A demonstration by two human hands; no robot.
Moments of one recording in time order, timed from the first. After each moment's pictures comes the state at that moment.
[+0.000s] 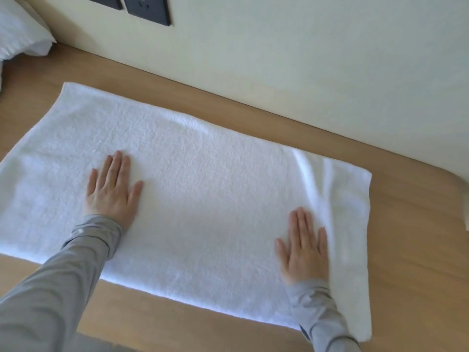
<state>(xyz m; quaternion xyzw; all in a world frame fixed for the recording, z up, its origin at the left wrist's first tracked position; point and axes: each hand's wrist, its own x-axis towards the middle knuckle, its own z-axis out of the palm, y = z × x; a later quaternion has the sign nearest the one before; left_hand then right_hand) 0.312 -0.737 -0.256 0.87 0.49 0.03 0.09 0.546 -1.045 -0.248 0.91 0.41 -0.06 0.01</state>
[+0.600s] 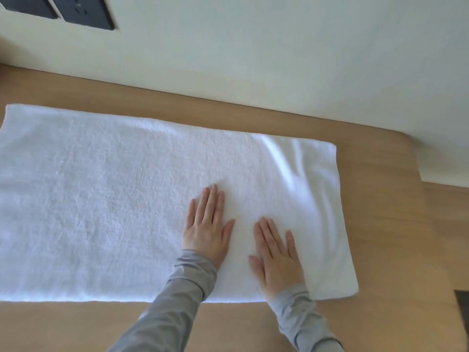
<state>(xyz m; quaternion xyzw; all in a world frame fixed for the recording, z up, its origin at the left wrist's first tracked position) 0.423 -0.899 -0.244 0.95 0.29 0.02 0.15 0.491 -1.064 -0.242 0.89 0.44 -0.08 0.00</state>
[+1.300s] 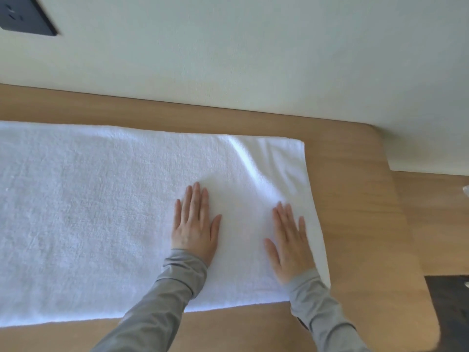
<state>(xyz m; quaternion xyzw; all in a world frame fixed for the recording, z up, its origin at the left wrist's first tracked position) 0.466 -0.927 -0.236 0.94 0.30 0.04 0.16 0.560 -1.107 -0.216 0.91 0.40 -0.08 -0.09</state>
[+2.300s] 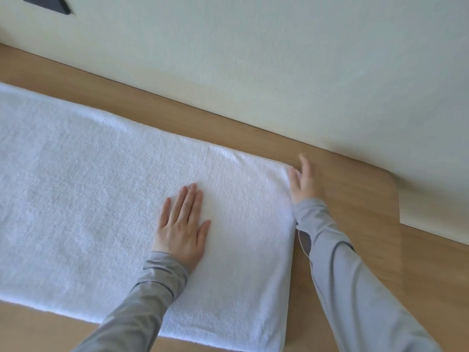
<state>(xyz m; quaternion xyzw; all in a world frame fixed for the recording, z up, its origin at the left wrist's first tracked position) 0.518 -0.954 -0.256 0.92 0.37 0.04 0.10 0.784 -1.044 -0.231 0.90 0.33 -0.09 -0.27</state>
